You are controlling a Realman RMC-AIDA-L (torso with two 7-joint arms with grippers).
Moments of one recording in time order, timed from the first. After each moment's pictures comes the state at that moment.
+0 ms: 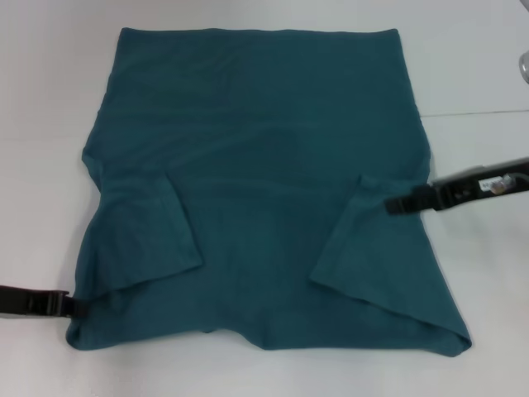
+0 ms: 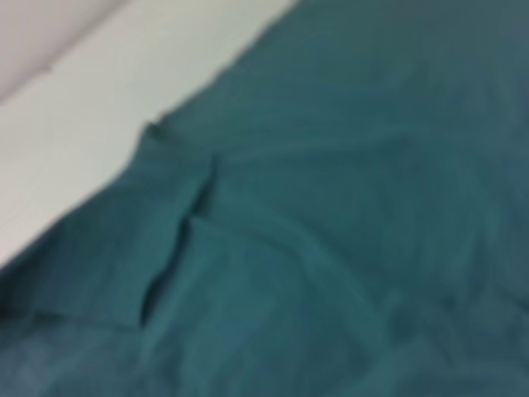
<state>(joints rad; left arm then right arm) -0.55 -2.09 0.72 0.96 2.57 1.44 -2.38 0.61 2.05 -0.81 -1.09 -2.38 -1.44 2.26</state>
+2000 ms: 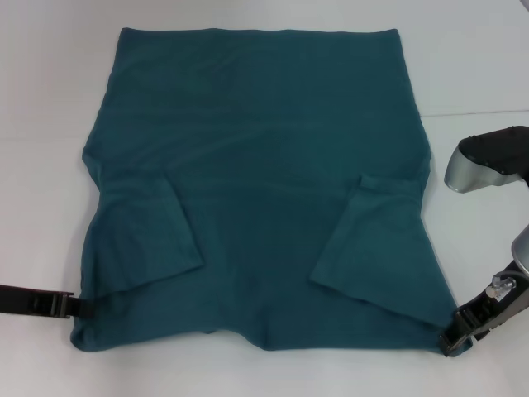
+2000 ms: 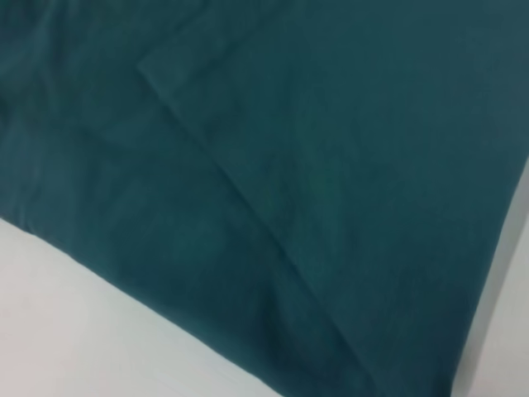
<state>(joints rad) -0.56 -2.08 0.70 0.92 2.54 1.46 -2.29 0.66 2.10 -1.11 -1.11 -2.84 -1.68 2.72</state>
